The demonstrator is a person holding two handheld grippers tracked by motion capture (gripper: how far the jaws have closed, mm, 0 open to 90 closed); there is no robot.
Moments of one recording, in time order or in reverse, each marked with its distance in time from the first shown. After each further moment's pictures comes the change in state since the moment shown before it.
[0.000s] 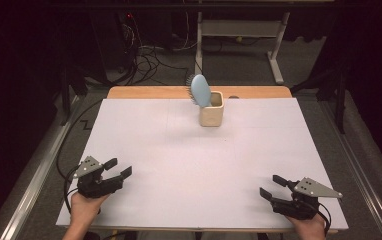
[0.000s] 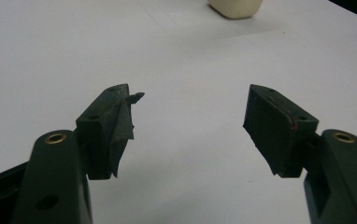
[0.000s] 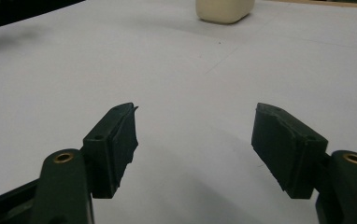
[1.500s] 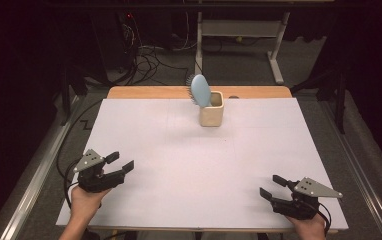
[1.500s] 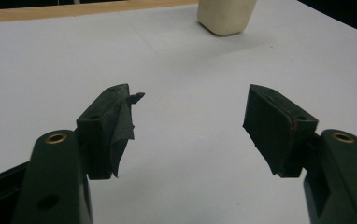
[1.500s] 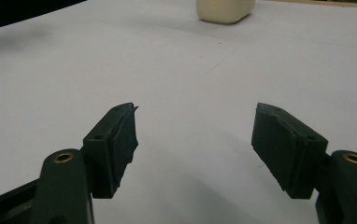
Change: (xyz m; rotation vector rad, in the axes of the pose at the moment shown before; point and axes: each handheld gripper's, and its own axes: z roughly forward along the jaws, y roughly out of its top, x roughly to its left) left arm -0.008 0.023 -0.003 -0.018 -0.013 0.040; right arm 0.000 0.000 0.000 -0.002 0.003 -0.001
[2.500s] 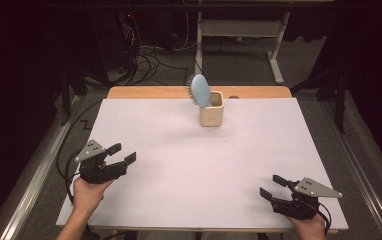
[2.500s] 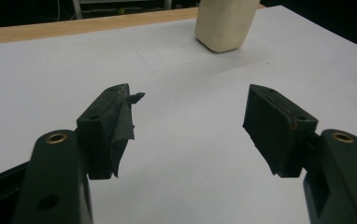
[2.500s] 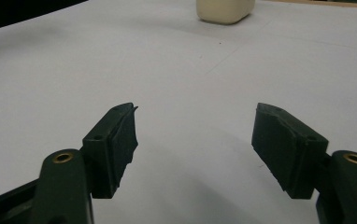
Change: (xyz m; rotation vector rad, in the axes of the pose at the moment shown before) left arm -0.003 0.025 0.002 -0.007 0.000 0.001; right arm 0.000 0.000 0.000 -0.001 0.001 -0.001
